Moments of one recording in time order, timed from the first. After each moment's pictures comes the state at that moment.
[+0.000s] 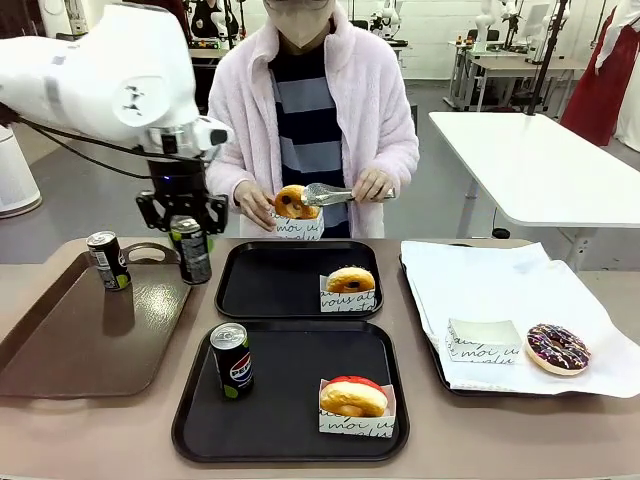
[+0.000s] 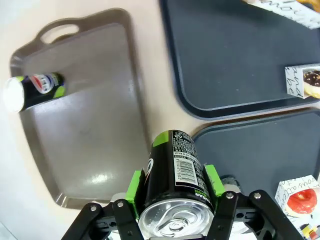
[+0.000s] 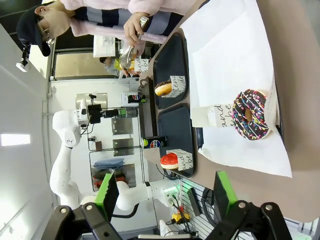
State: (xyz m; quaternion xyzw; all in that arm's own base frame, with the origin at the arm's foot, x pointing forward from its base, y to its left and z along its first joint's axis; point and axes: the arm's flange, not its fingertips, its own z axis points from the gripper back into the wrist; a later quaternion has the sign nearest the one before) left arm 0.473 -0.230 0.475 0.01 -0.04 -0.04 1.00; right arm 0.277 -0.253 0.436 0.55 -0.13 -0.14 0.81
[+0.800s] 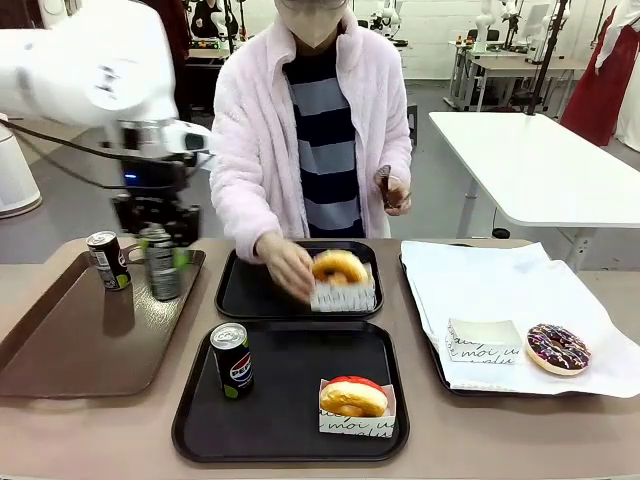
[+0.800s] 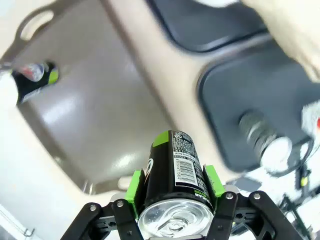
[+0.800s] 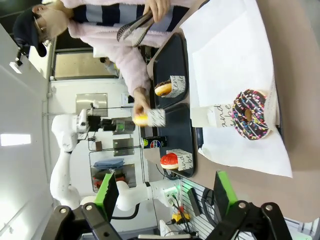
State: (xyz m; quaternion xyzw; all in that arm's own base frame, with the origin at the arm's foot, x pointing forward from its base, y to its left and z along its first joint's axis) left arm 0.427 -0.176 0.495 0.01 0.04 -0.19 0.98; right arm 0.277 -0.253 0.435 0.55 -0.13 -0.14 0.81
